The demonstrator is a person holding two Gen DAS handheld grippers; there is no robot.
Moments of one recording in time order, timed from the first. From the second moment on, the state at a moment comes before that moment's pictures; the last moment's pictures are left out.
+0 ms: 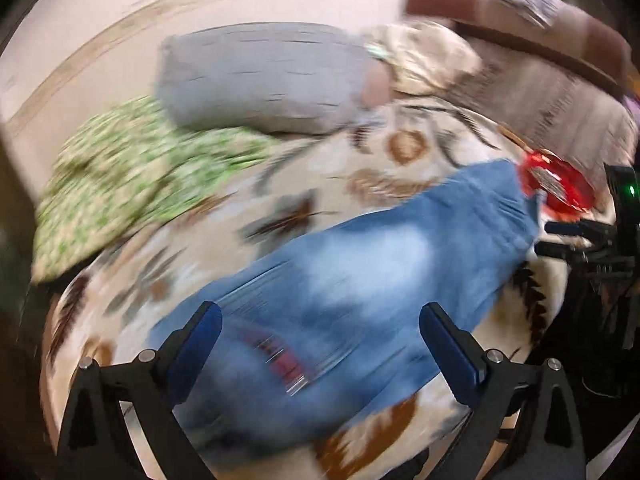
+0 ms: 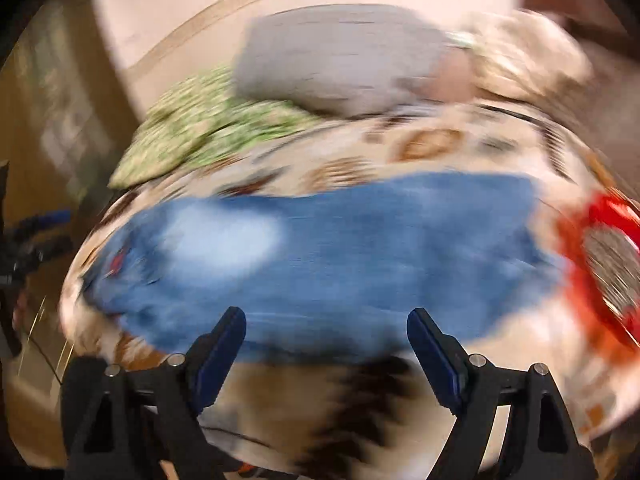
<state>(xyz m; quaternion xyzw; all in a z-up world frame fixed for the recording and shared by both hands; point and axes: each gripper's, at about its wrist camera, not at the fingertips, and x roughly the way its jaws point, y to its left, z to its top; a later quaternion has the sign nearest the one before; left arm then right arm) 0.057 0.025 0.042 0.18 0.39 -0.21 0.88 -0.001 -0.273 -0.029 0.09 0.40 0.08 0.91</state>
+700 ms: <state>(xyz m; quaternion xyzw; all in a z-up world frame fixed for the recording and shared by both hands) 0.192 -0.299 -0.025 0.29 0.40 -0.50 0.72 0.030 -0.417 -0.078 0.28 0.39 -0.09 0.87</state>
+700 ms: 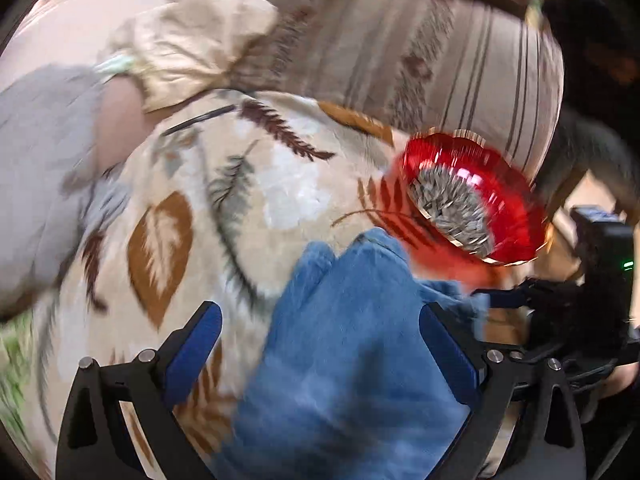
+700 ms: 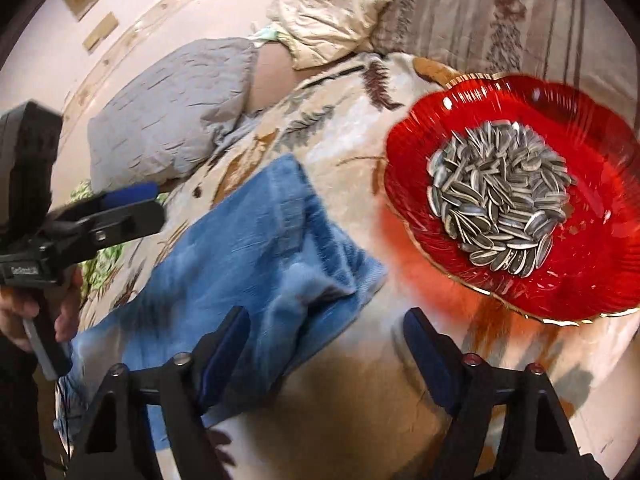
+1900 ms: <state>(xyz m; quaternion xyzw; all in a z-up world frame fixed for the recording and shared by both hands) 0.202 -0.148 0.020 0.28 0.43 -0.47 0.71 0.007 -0.194 0.014 -0.09 0.21 0.01 0.97</state>
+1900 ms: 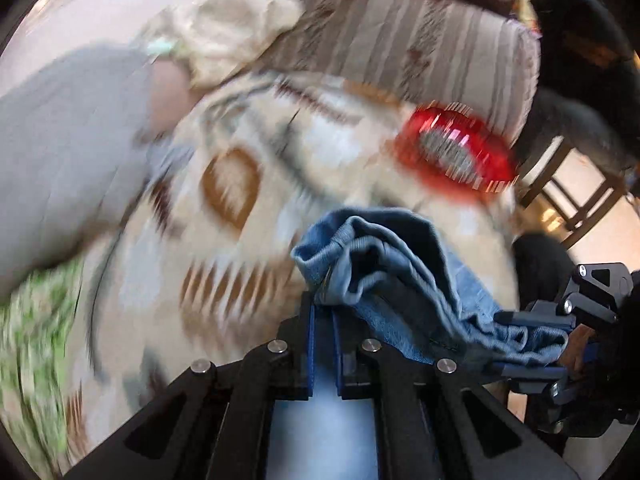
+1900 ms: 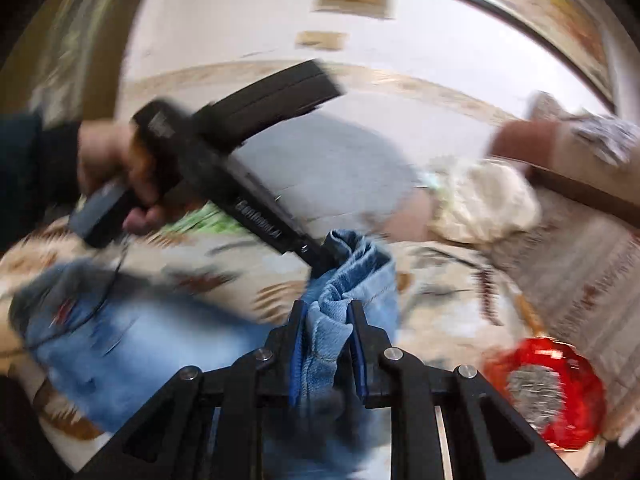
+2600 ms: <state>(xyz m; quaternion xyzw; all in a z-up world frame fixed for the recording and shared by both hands) 0.144 -0.062 0.006 0.16 0.53 -0.31 0.78 -0.033 -0.200 -0.010 -0.13 0.30 0.13 0.94</state>
